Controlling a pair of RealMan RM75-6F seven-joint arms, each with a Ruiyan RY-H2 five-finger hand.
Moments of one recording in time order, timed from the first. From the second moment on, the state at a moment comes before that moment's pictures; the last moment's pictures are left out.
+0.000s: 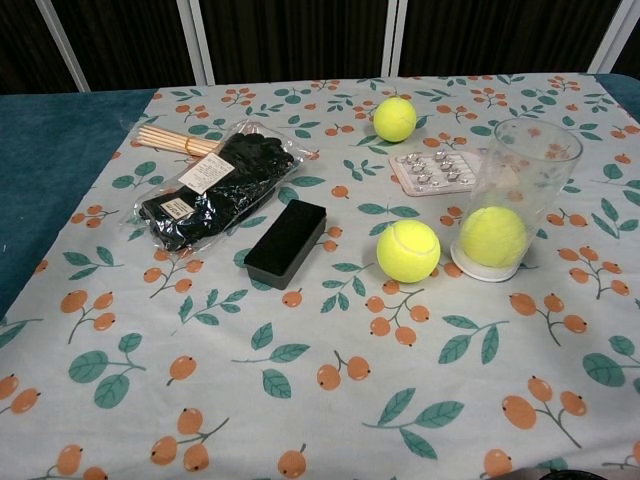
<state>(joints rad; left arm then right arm) -0.08 -1.19 -0.03 -1.63 1.58 1.56 0.00 0.44 -0.84 0.09 -2.14 -1.31 1.34 -0.25</state>
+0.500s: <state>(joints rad) -0.08 -1.20 -0.02 -1.64 1.61 1.55 0.05 0.08 -1.17 -0.07 -1.53 -1.50 1.66 -0.09</state>
